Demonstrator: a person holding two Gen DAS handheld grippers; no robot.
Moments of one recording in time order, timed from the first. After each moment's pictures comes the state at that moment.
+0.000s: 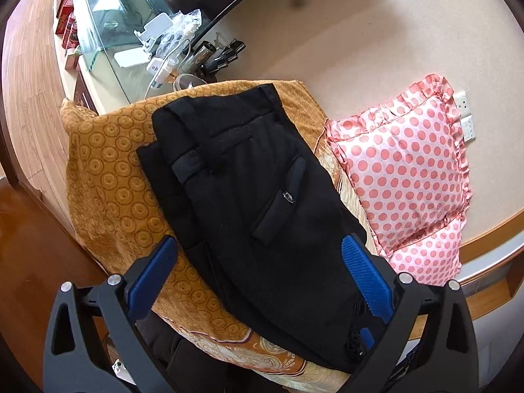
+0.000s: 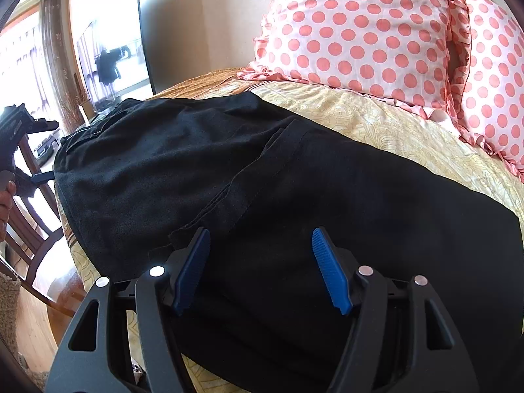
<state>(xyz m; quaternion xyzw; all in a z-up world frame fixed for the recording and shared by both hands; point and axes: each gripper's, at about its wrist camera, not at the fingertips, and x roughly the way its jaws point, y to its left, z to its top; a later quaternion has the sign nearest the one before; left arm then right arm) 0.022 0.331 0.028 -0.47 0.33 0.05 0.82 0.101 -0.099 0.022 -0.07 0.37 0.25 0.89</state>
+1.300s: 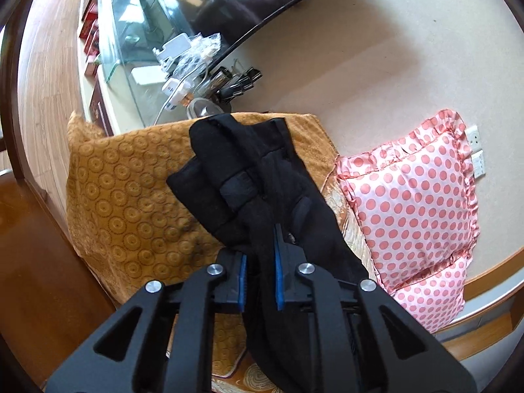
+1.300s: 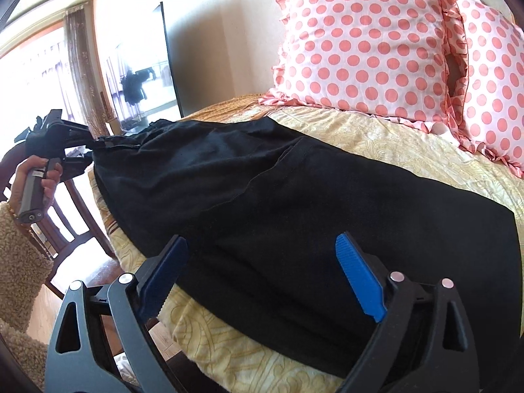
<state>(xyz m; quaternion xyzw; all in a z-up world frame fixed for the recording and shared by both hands) 0.035 0.328 0.044 -0.47 0.28 0.11 0.83 0.062 -0.139 0.039 -0.02 0.31 0.31 0.90</state>
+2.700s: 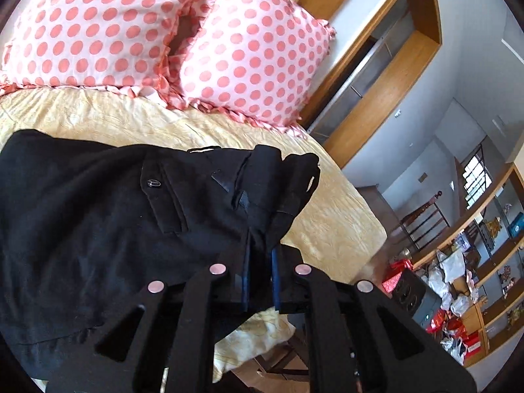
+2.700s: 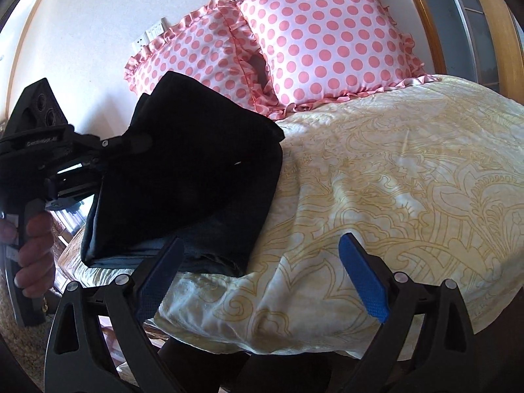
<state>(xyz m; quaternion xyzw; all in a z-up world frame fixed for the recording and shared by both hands) 0.092 -0.166 0.092 -0.13 0.39 -0.36 0.84 0.000 -0.385 0.019 0.18 0.28 0.11 0.94</state>
